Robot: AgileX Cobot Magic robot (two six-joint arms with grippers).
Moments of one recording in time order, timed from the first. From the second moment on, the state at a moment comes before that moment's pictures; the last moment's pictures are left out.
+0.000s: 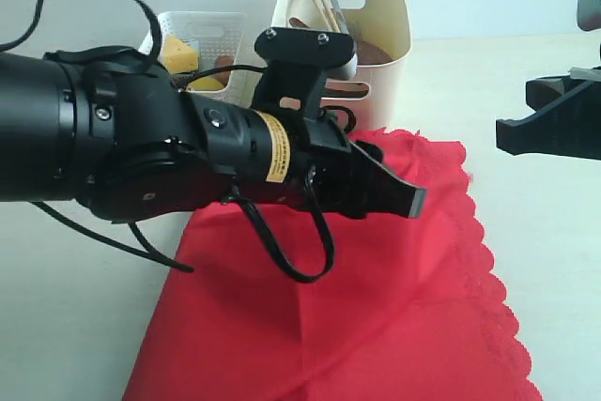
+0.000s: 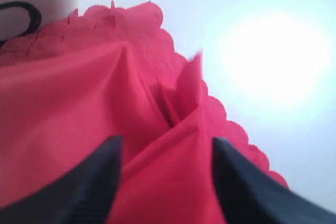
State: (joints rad) left arm -1.00 1.69 -1.01 0.33 0.11 -0.70; right arm 0.24 1.06 -0.46 1.33 -0.11 -1.31
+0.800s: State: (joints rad) left arm -0.71 1.68 -0.76 0.46 0.30 -0.63; right arm 0.24 1.06 -0.46 1.33 -0.07 -1.31
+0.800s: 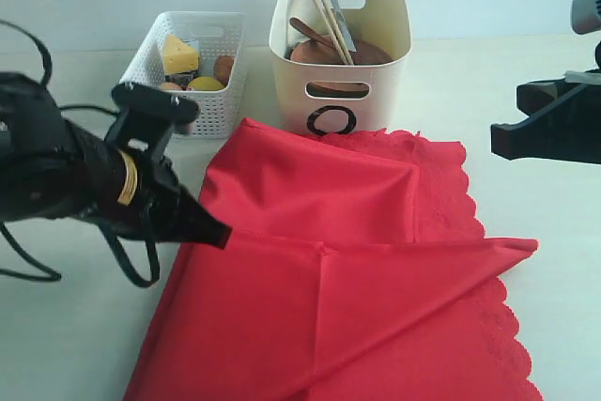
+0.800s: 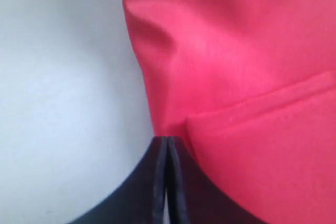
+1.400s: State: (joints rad) left arm -1.08 1.61 -0.69 0.42 -0.10 -0.63; right arm 0.24 1.06 -0.46 1.33 -0.06 -1.31
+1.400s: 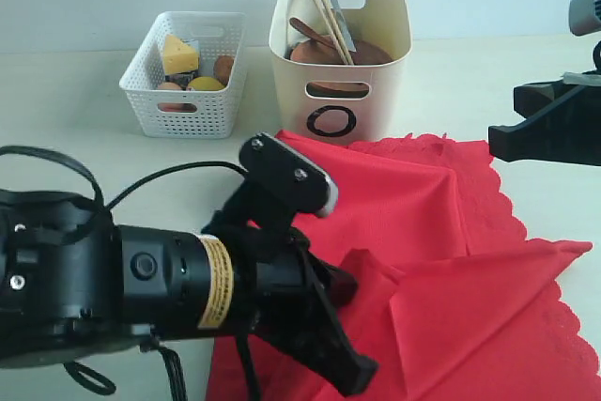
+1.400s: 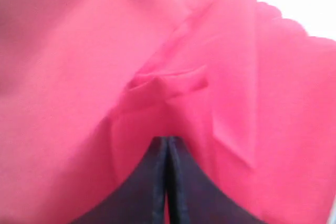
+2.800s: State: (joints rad) left arm -0.94 1.81 -0.72 0.44 -0.07 -0.65; right arm 0.24 1.10 -0.46 1.33 -0.05 -1.31
